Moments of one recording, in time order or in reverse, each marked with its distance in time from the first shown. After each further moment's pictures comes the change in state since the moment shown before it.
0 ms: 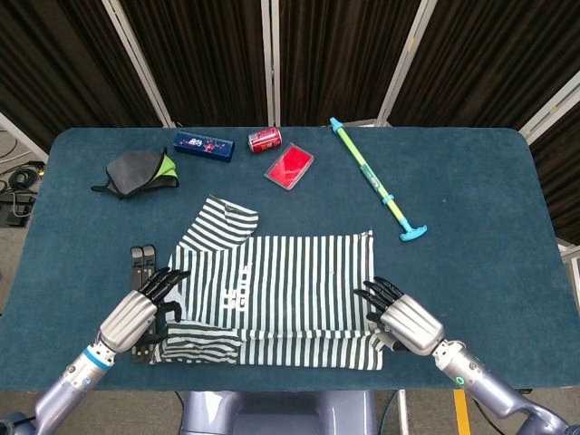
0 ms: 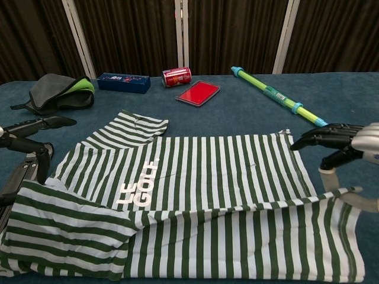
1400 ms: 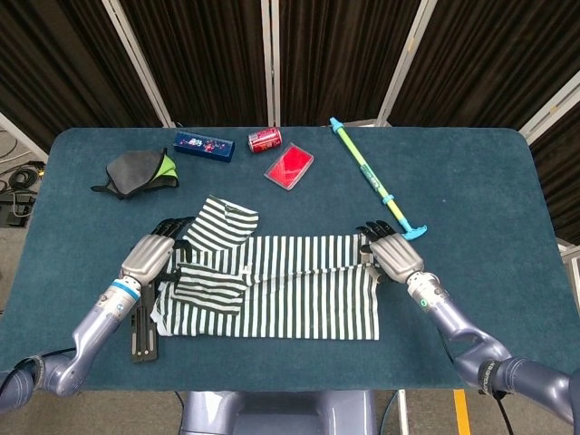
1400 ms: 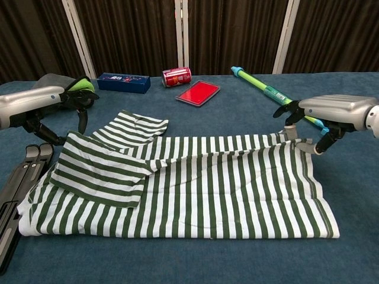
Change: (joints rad) left arm -0.224 0.031 -0.272 -0.089 -0.457 -0.486 0.178; right arm 0.209 -0.168 0.219 0.239 0.396 -0.384 -0.017
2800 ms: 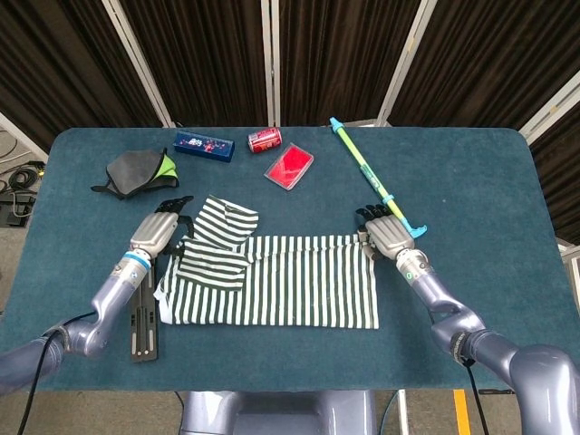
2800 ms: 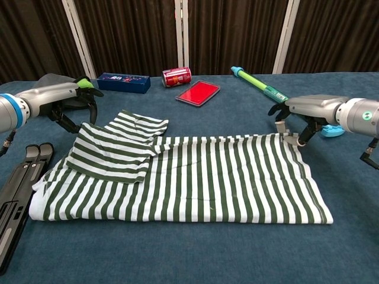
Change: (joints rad) left arm -0.116 -0.130 -0.076 0.278 -0.127 -0.170 -0.054; right arm 0.121 -0.197 0.016 0.384 0.029 -0.131 0.153
